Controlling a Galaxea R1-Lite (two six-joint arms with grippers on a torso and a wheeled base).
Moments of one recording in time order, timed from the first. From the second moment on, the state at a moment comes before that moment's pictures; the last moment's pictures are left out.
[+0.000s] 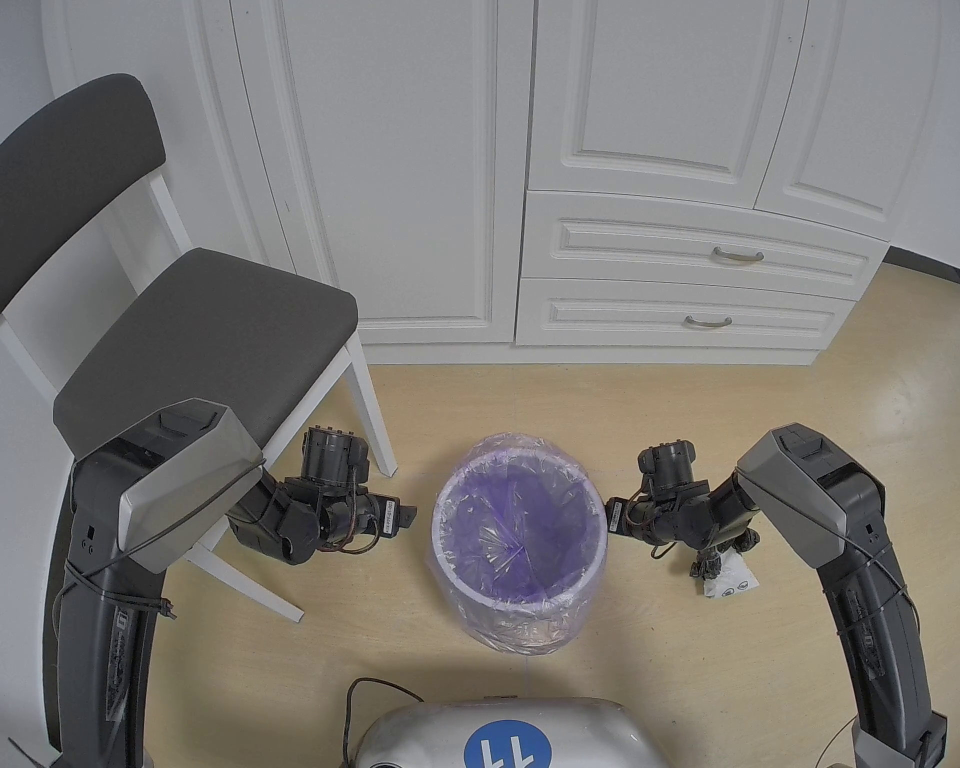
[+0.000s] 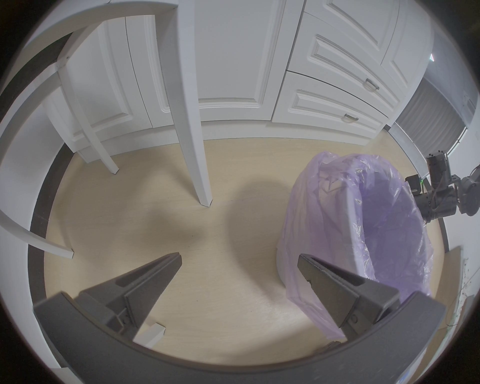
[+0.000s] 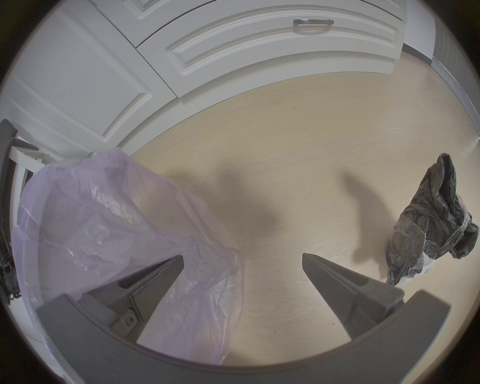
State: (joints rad) left arm -0.32 2.51 -1.29 -0.58 0.03 -0.06; right arm 0.26 2.74 -1.61 -0.40 0.04 0.43
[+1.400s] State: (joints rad) left arm -0.36 2.55 -1.34 -0.59 0.07 -0.05; right arm 0.15 2.58 -1.27 -0.88 0.07 0.14
